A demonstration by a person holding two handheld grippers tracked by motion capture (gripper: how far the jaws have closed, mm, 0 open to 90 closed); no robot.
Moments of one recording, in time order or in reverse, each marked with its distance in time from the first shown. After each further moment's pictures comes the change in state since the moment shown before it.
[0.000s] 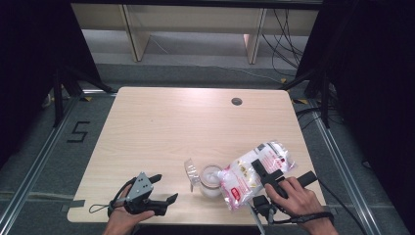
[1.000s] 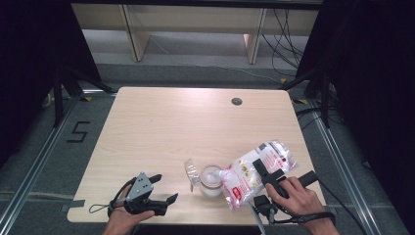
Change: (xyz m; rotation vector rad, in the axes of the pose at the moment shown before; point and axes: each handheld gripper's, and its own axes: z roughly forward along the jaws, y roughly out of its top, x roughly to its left) left arm 0.000 0.000 0.000 0.000 0.001 0.000; right arm -0.001 -0.002 -0.001 0.021 0.016 -0.033
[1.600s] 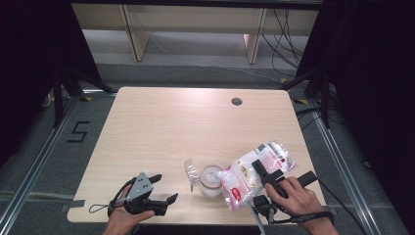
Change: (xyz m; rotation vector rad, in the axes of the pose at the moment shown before) left arm 0.000 0.000 0.000 0.000 0.000 0.000; right arm 0.003 0.001 0.003 -0.020 -0.006 0.030
